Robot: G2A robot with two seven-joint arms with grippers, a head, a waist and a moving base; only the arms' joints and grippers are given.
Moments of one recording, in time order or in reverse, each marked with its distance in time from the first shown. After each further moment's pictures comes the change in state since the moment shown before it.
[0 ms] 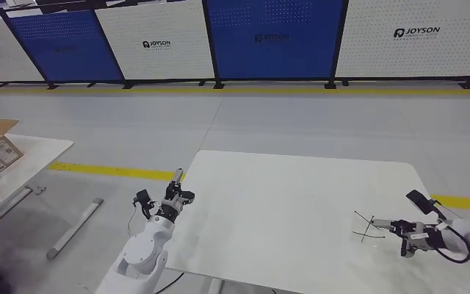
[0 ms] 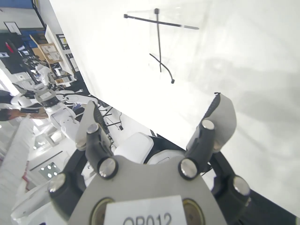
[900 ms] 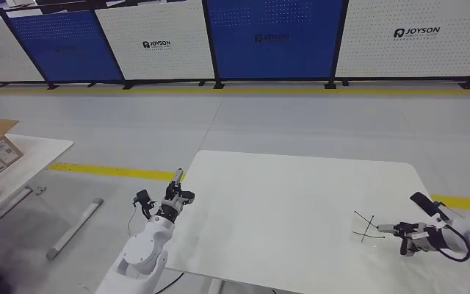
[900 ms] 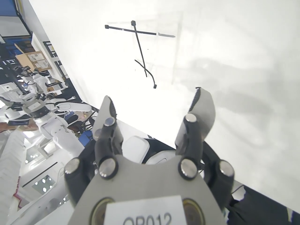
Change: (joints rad) left arm 0.000 0.000 0.000 0.000 0.000 0.000 0.000; right arm 0.040 0.002 -0.041 0.057 -0.061 0.040 0.001
